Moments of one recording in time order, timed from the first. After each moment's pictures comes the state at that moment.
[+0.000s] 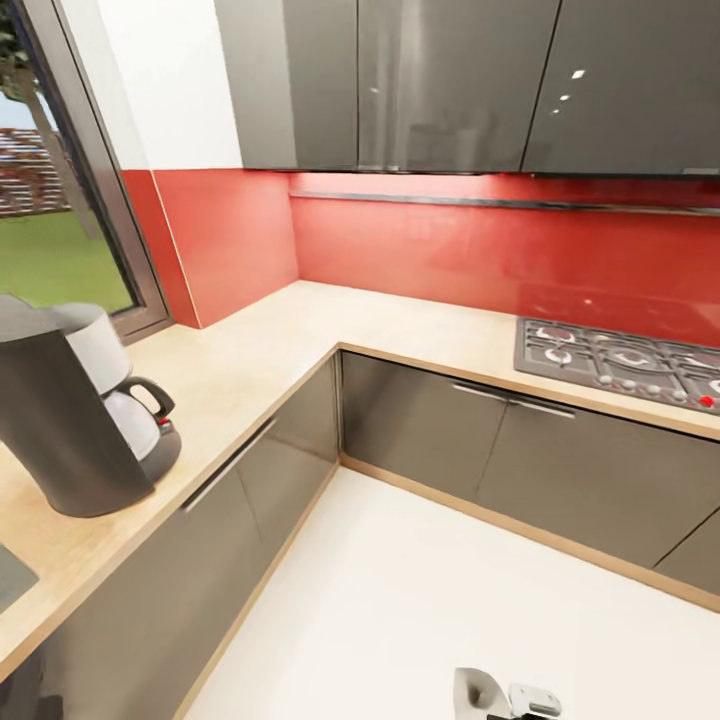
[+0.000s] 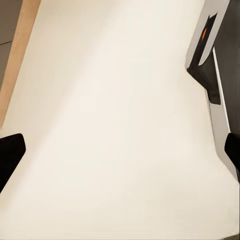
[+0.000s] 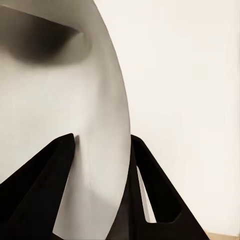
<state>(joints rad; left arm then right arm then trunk) 0.10 0.17 0.14 0.01 0.08 -0.15 0.03 -0.51 -0.01 -0.11 -0.03 -0.06 0.10 -0.13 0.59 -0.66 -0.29</state>
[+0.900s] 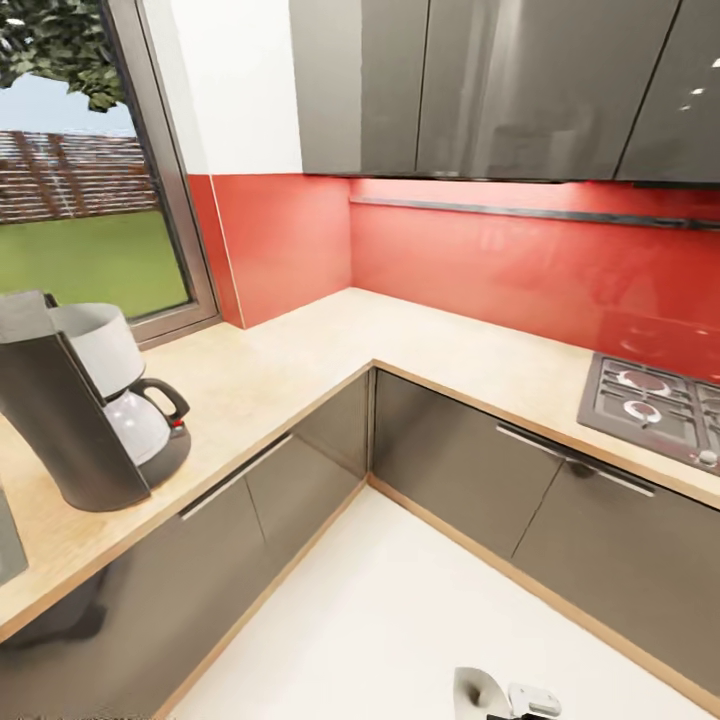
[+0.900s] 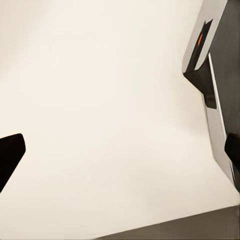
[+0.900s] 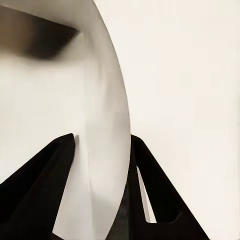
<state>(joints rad) 0.10 0.16 0.14 0.01 0.08 -0.15 0.03 -0.51 -0.01 -0.11 -0.03 -0.06 0.10 -0.12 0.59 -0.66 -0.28</state>
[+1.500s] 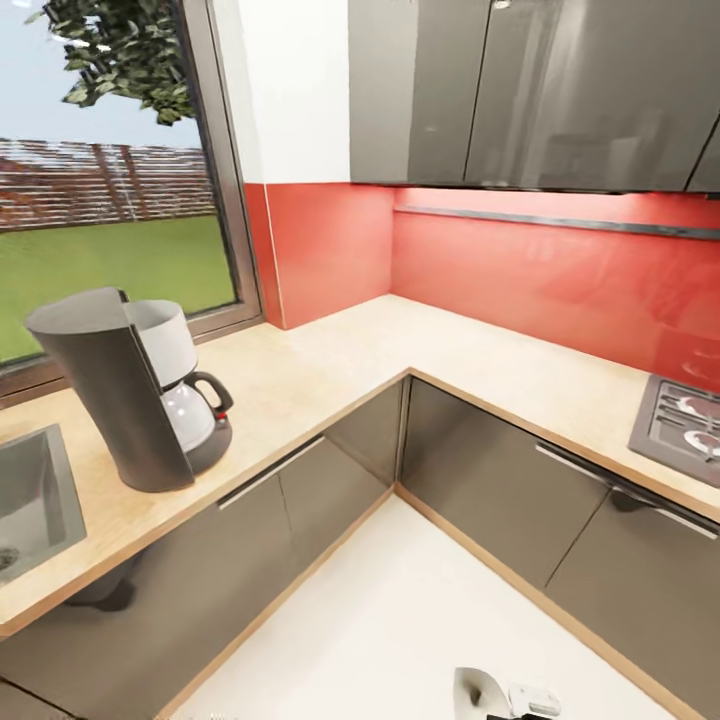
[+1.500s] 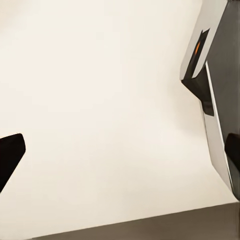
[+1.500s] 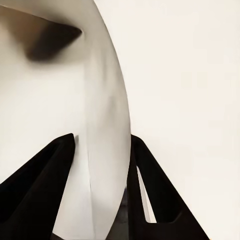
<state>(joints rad) 0.10 0.16 0.14 0.01 0.09 -0.15 0.03 -0.51 -0.01 -0.11 -0.03 -0.06 0.10 -0.12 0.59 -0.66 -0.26</state>
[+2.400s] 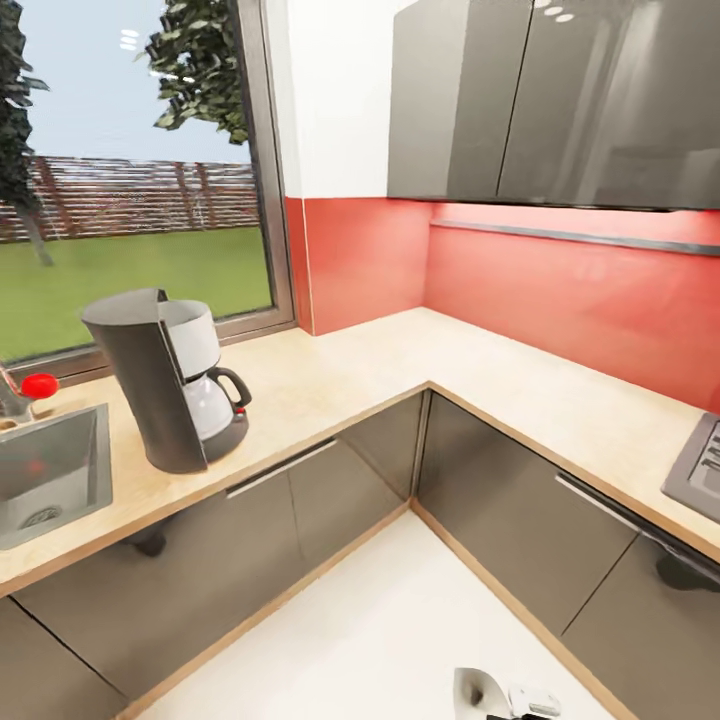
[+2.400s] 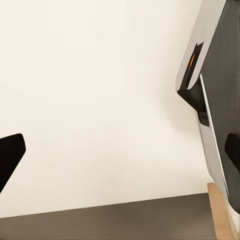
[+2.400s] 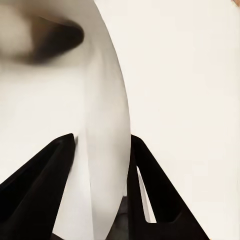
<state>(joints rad) 0.11 0.16 0.14 0.01 0.09 -0.15 0.03 -0.51 -0.01 -0.11 -0.03 -0.06 0.10 -0.12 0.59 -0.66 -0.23</state>
